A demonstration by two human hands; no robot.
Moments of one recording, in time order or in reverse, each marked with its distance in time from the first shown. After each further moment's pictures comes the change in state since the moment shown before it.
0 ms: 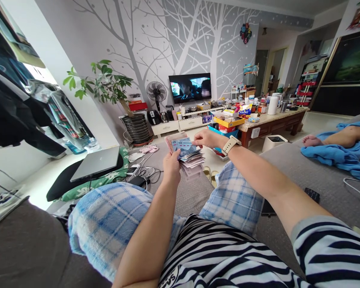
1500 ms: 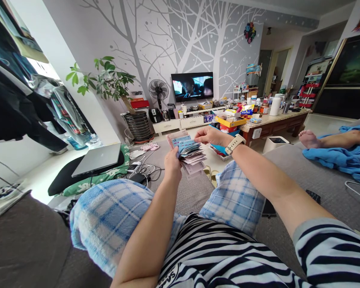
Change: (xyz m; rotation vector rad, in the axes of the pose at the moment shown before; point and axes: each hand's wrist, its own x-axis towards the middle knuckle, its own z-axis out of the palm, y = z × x) left_hand 0.006 -0.002 -0.003 0.000 0.098 0.045; right_hand -0.002 -0.005 -0.002 0.454 0.012 0.000
